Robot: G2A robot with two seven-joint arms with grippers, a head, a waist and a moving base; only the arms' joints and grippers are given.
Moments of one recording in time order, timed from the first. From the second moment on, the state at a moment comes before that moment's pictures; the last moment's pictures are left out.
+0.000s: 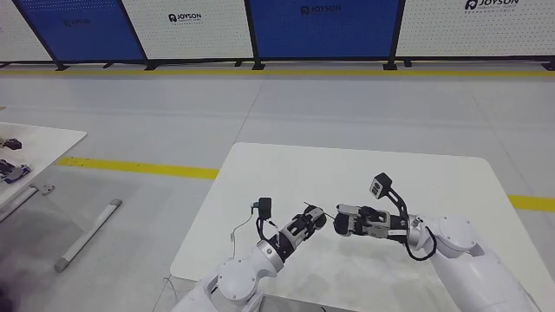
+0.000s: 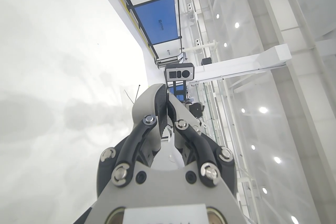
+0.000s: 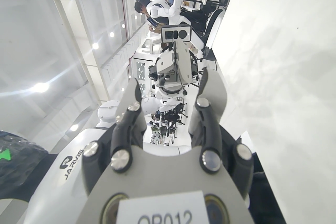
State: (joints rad) left arm 1.56 -1.15 -1.07 -1.82 -0.22 -0.04 -0.08; right arm -0.96 -1.19 0.93 -1.13 0.62 -0.17 1.18
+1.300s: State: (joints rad) left arm 1.60 -1.17 -1.17 -1.98 -0.38 -0.11 0.03; right arm -1.06 -1.15 1.08 -1.21 0.63 -0.21 1.11
